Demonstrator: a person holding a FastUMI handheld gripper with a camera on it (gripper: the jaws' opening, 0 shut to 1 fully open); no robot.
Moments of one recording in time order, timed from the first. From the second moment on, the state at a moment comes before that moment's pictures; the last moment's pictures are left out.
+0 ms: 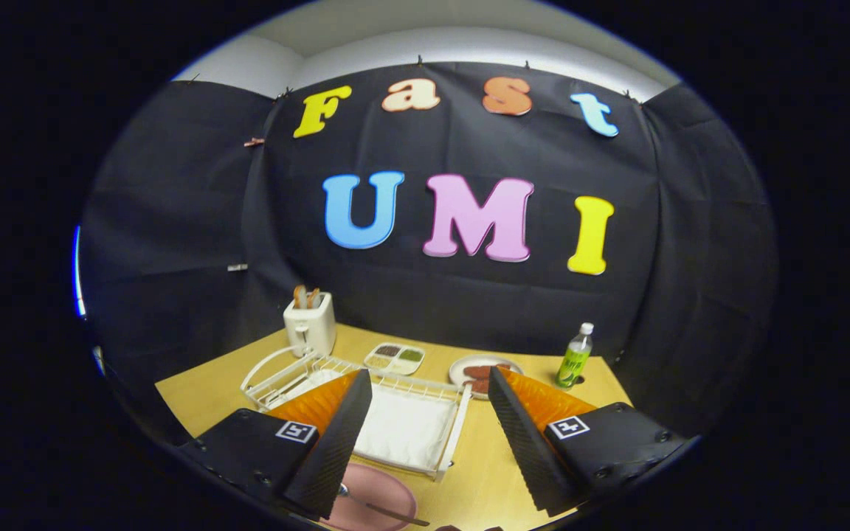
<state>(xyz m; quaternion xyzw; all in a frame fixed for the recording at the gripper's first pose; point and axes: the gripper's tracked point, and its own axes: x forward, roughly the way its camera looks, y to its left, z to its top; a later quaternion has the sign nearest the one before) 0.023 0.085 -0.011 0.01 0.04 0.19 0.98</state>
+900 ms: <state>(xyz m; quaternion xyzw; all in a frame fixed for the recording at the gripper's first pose) 0.044 0.018 0.028 0.08 0.00 0.09 0.99</state>
